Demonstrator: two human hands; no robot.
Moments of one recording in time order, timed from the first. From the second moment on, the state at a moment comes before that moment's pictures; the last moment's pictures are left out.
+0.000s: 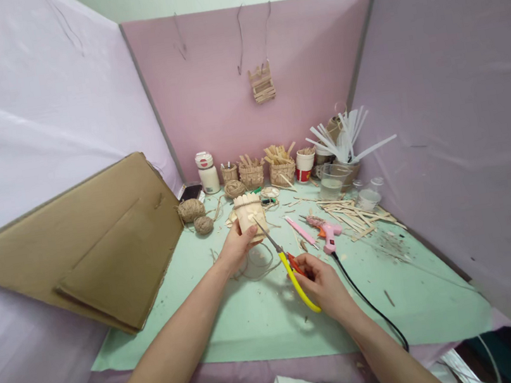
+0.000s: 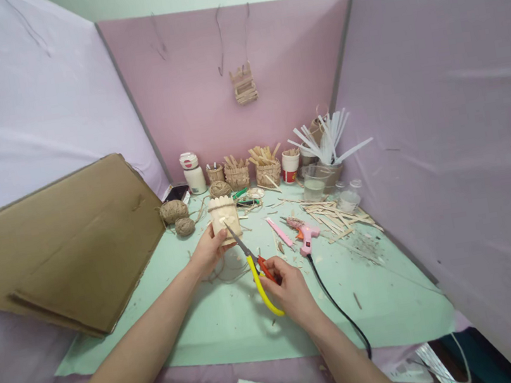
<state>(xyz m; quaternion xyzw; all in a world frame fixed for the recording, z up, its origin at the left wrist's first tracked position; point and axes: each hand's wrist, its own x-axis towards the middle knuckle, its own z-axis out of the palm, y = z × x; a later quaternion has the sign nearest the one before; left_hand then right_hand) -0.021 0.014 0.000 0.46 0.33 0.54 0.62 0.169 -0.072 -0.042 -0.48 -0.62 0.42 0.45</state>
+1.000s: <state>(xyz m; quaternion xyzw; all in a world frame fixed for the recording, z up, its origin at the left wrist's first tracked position) -0.076 0.036 0.031 0.32 0.24 0.60 0.69 0.161 -0.104 -0.008 -0.48 -0.85 0.17 0.16</state>
